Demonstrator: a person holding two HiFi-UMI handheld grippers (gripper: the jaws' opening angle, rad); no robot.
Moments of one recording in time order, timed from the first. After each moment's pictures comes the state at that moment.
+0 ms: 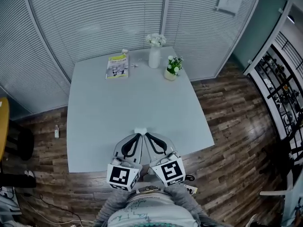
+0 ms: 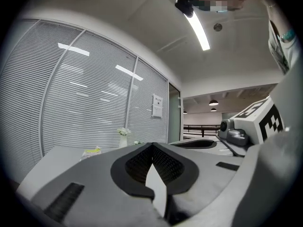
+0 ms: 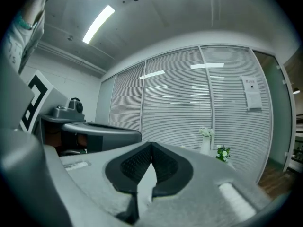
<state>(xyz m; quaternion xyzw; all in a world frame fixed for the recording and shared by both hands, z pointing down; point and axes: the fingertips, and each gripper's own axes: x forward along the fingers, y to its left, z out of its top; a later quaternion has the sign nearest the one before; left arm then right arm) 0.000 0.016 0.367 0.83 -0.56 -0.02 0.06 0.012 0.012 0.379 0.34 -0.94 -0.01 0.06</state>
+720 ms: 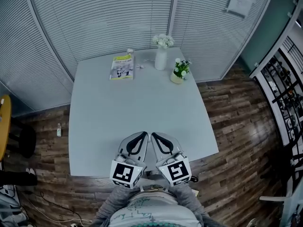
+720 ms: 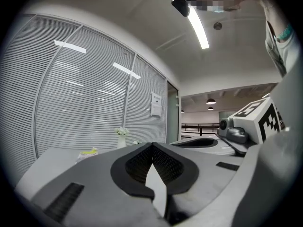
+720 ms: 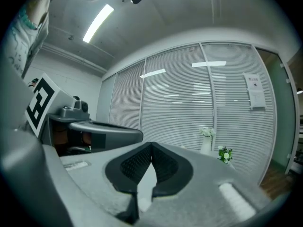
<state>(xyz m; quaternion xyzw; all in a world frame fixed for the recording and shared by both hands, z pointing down) -0.008 -0.041 0.375 0.84 -0.54 -0.01 0.06 0.005 -0.041 0.383 0.33 -0.94 -0.01 0.07</state>
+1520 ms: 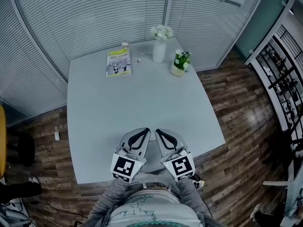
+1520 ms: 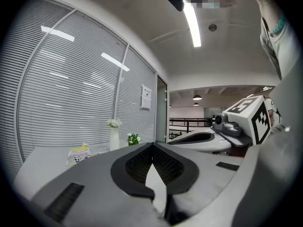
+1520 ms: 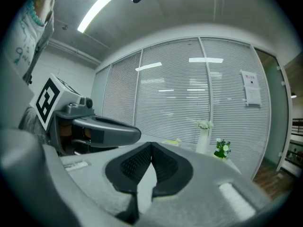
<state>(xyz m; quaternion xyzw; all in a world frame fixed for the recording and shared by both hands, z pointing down) -0.050 -0.070 0.420 0.88 -0.46 0.03 0.06 -0.031 -0.068 0.430 0.37 -0.92 -0.01 0.10</state>
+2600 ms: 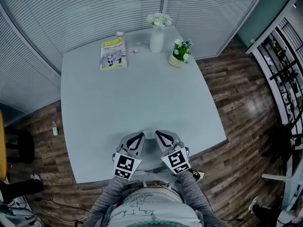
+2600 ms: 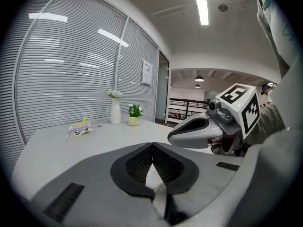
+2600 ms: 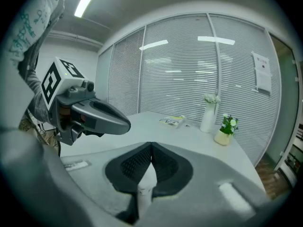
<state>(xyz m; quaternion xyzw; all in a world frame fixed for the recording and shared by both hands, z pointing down) -0.055 -0.080 0.549 0.87 -0.45 0.15 0.13 -0.014 -0.091 0.557 0.33 -0.92 0.03 0.22</state>
